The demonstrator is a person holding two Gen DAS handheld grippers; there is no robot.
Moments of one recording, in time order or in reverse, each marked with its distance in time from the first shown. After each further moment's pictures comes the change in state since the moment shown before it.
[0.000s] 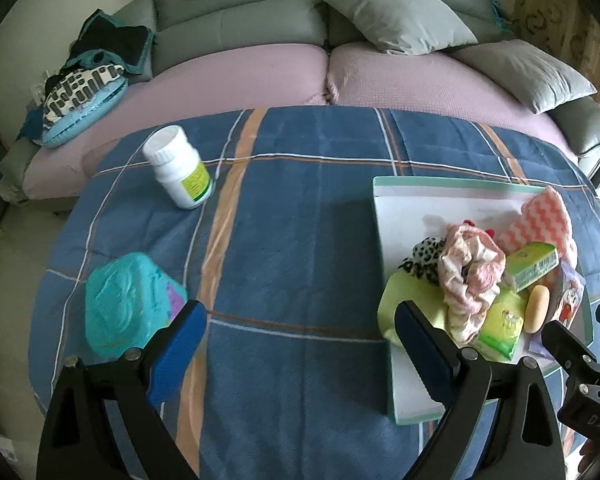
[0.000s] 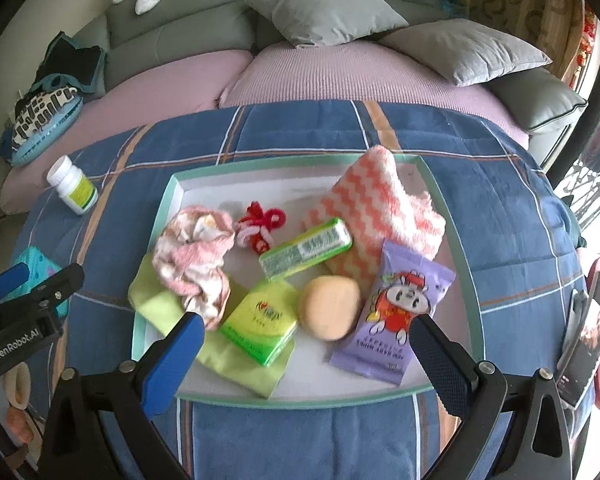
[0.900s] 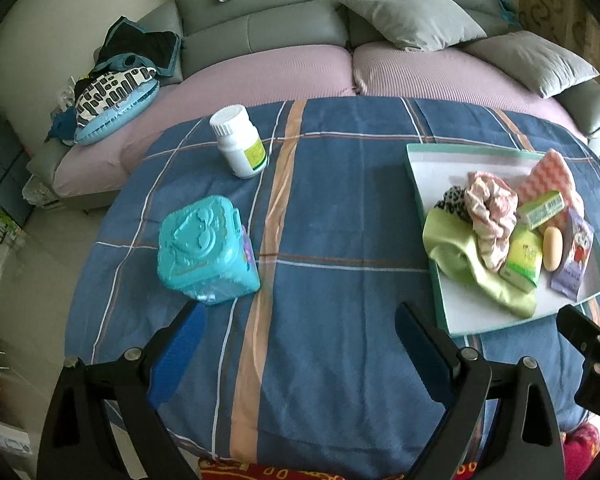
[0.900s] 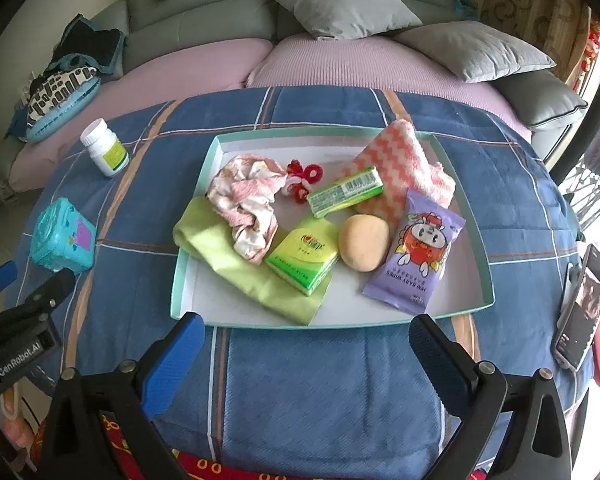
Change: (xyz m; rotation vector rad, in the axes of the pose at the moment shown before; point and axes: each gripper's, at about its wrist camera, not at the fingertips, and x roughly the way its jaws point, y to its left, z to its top) left arm -0.039 0.036 -0.058 0.031 -0.014 0.085; right arm -0.033 0.031 -0.044 -0.038 0.026 0.013
